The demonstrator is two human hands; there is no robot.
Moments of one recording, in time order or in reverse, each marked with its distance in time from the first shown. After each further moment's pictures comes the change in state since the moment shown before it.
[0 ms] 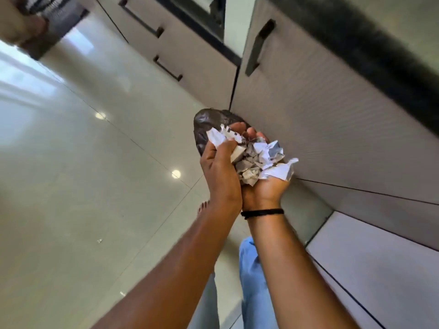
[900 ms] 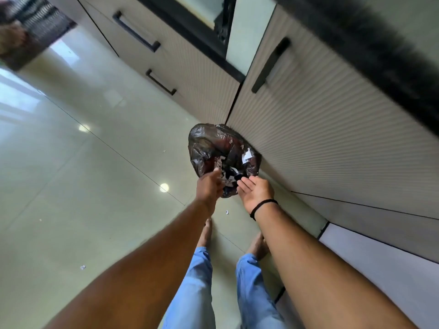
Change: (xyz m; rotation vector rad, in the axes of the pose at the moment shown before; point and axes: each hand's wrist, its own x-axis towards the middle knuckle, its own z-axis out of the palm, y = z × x) left_hand 0.115 -0.062 -0.077 0.475 -0.078 -0.470; right_hand 0.067 0.003 -0.054 -0.536 0.571 0.247
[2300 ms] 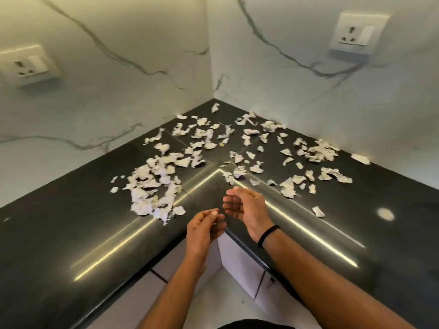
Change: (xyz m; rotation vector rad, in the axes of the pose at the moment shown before) left_hand -0.483 -0.140 0.373 0.985 -1.119 0.480; right_hand -0.436 -0.176 -0.475 0.780 0.250 -0.967
